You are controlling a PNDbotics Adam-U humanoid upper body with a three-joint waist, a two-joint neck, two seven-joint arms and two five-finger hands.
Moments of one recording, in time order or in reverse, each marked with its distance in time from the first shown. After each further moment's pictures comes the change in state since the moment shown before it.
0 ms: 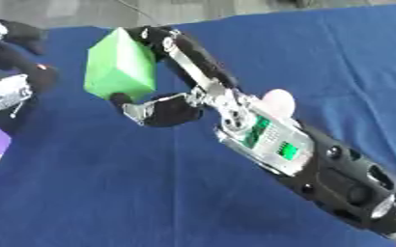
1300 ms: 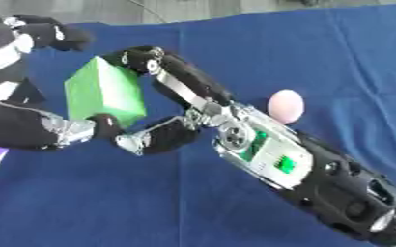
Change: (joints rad) left arm -0.024 -0.097 -0.040 -0.001 -0.384 -0.019 -0.147; right arm -0.003 0.034 0.031 0.000 0.099 -0.211 0.106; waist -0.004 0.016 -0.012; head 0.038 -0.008
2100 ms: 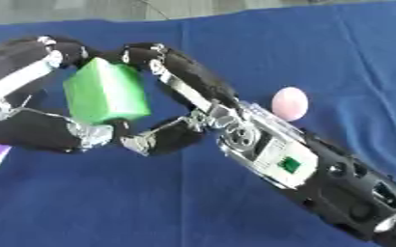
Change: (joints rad) left arm -0.003 -0.026 -0.039 0.067 0.014 -0.016 -0.035; right arm 0.000 0.000 0.000 0.001 0.057 -0.057 -0.010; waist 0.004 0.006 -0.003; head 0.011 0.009
